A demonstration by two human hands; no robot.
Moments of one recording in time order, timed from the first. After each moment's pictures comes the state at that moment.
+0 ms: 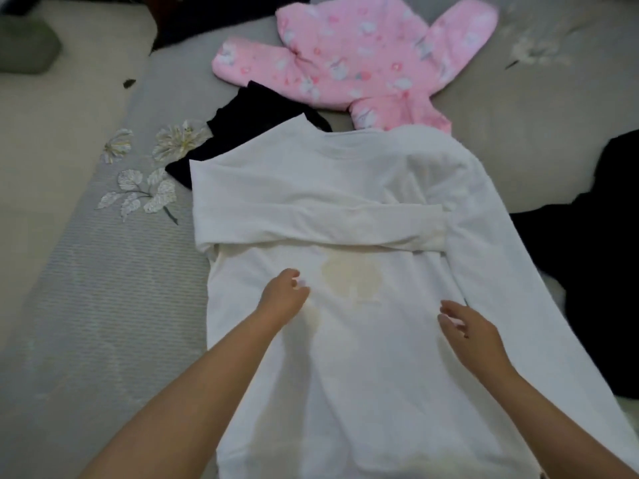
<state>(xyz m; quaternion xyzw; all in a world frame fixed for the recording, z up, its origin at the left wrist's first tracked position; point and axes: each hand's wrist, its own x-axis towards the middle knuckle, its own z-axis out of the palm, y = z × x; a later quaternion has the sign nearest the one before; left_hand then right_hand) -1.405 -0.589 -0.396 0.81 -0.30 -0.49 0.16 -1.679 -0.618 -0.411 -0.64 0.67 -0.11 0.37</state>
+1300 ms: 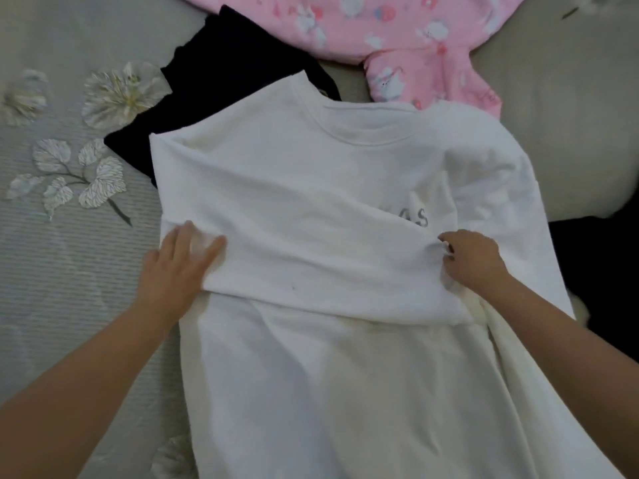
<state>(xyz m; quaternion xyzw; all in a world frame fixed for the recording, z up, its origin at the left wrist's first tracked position) -1.243 -0.617 -0.461 0.72 -0.68 -0.02 -0.08 -1.609 -0.785 -0.447 -0.77 0.58 0.24 0.12</state>
